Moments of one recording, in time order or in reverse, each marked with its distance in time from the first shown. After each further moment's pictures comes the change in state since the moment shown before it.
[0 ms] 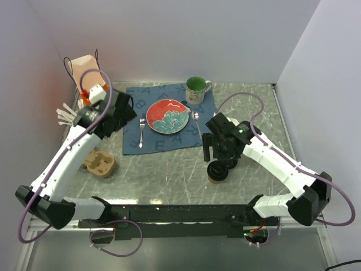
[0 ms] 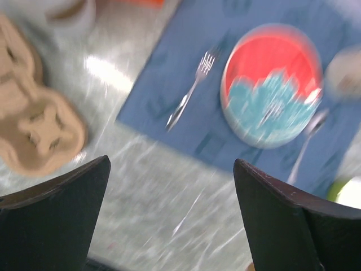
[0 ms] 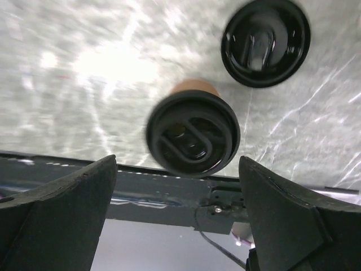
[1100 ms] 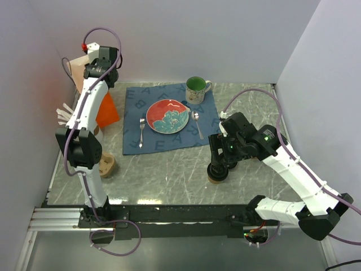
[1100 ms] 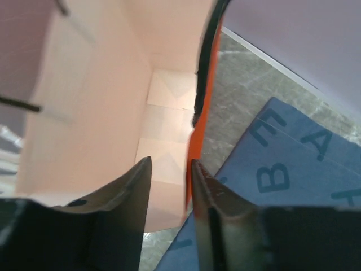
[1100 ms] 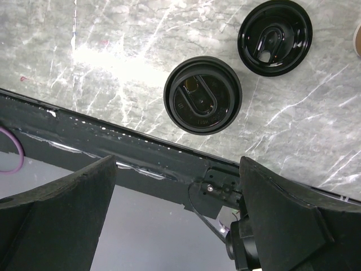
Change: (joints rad) left arm 0.352 0.685 0.631 0.278 -0.156 0.538; right arm 0.000 -0.167 0.132 -0.134 -0.095 -0.131
